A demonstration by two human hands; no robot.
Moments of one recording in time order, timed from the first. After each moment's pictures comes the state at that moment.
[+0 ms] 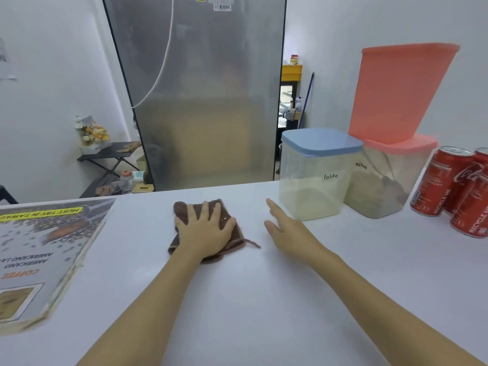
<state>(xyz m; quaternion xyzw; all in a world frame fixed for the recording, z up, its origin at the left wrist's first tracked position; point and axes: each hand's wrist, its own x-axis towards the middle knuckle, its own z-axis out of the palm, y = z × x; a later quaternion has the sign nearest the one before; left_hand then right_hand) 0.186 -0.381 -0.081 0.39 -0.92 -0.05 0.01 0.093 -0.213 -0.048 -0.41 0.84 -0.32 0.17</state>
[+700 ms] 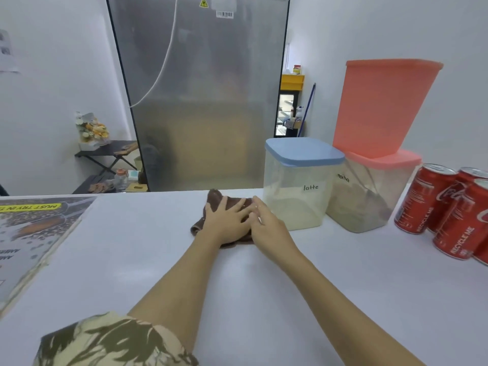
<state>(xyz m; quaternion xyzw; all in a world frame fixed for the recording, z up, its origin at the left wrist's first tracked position) 0.098 -0.351 -0.079 0.25 -0.97 -0.08 0.02 0.082 -0.211 -0.037 -0.37 0.79 -0.47 0.18</state>
